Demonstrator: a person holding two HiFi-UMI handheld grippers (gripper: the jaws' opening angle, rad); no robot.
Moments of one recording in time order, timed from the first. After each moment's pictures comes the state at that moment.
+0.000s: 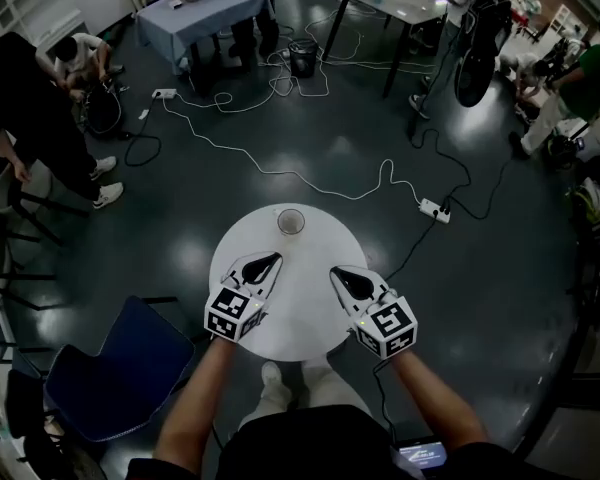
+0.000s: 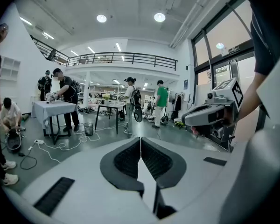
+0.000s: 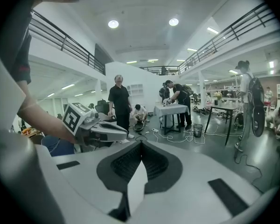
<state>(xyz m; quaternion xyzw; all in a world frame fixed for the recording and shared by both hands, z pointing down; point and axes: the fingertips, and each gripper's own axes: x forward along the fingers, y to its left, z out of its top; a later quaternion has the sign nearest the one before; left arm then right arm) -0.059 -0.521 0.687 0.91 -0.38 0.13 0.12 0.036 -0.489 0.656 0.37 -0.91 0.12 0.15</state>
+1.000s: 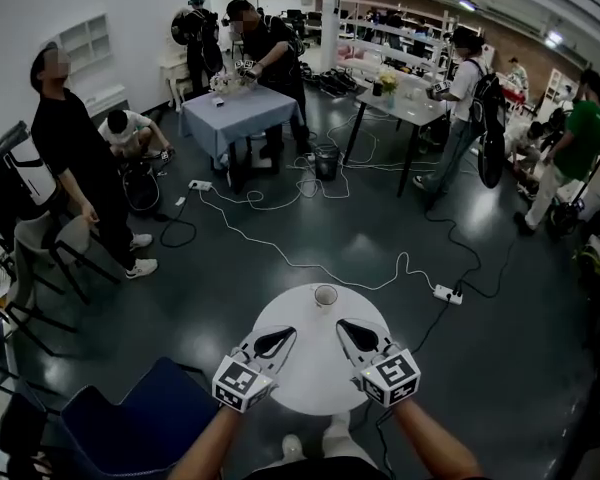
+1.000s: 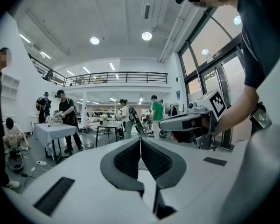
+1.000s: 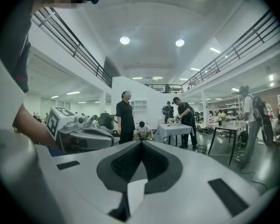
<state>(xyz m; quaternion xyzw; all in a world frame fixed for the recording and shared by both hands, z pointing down) -0.163 -0.379 0.511 0.93 -0.37 0.06 0.03 -0.080 -0.394 0.494 0.38 -0.92 0.05 0.07</state>
